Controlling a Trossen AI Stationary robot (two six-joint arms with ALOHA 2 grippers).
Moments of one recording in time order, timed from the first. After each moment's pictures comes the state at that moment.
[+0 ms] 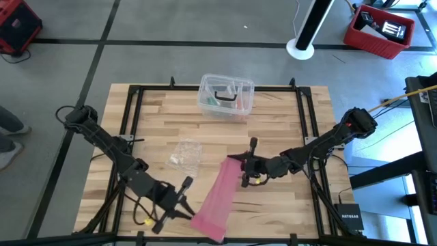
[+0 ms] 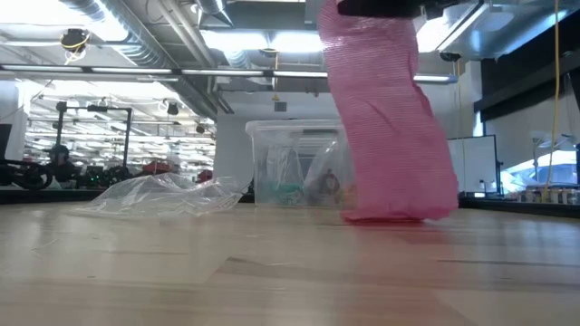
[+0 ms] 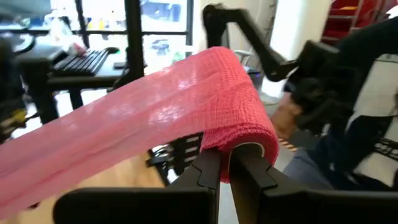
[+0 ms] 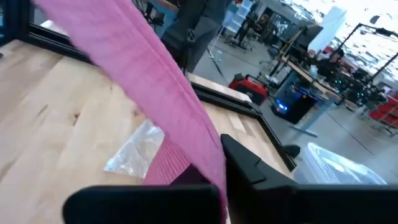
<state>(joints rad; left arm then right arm) -0.73 1.44 1.10 0.31 -0.20 -0.06 0.45 1.46 0.75 0.51 0.72 -0.32</state>
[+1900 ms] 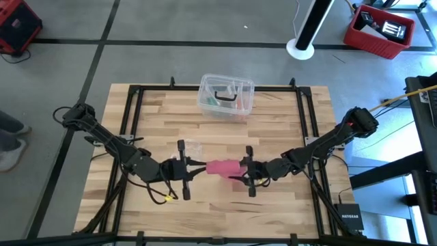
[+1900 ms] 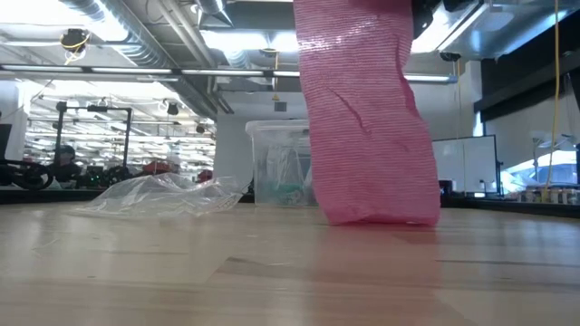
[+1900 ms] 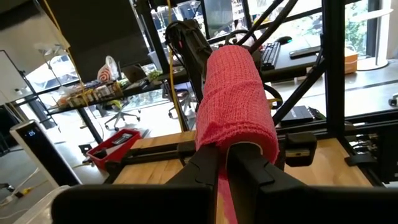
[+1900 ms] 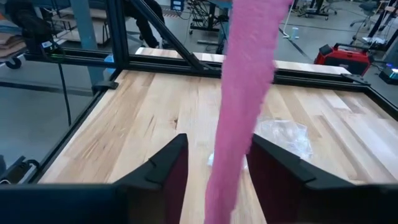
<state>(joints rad) -0.60 1.39 1.10 0.27 -0.80 0.24 0.48 1.44 0.75 0.42 0.43 0.05</state>
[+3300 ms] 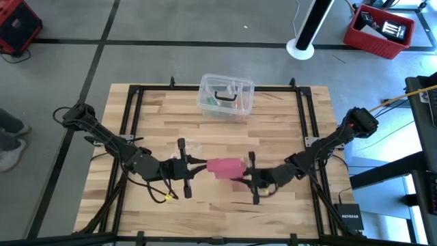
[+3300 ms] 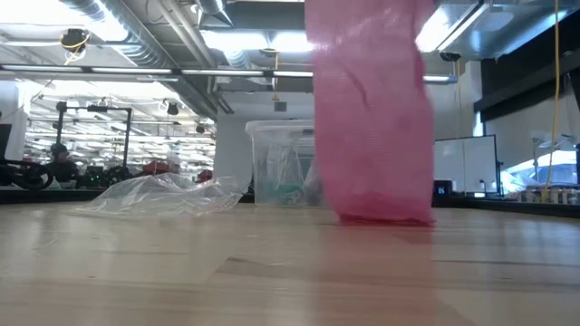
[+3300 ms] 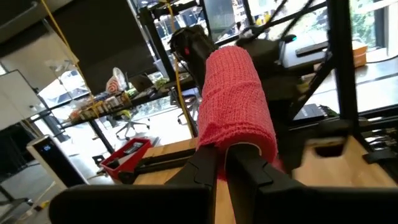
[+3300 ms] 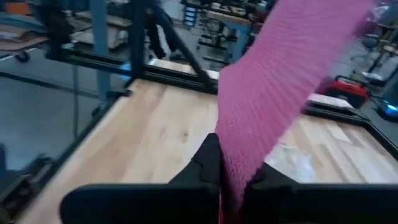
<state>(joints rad) -0.57 1.39 1.10 0.30 -0.80 0.34 0.57 1.44 0.77 0.47 0.49 -0.08</state>
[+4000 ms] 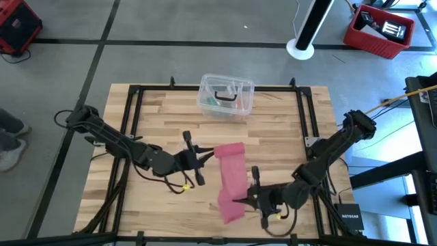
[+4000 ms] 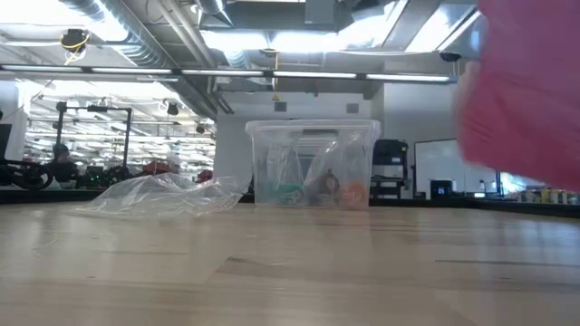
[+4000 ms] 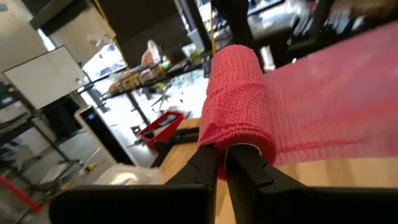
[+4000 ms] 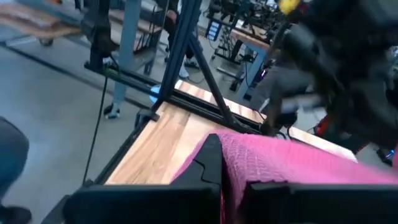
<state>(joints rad) -0.47 1.45 1.10 0.27 -0.89 0.31 0.74 1.51 1.19 0.09 0.57 -0.20</state>
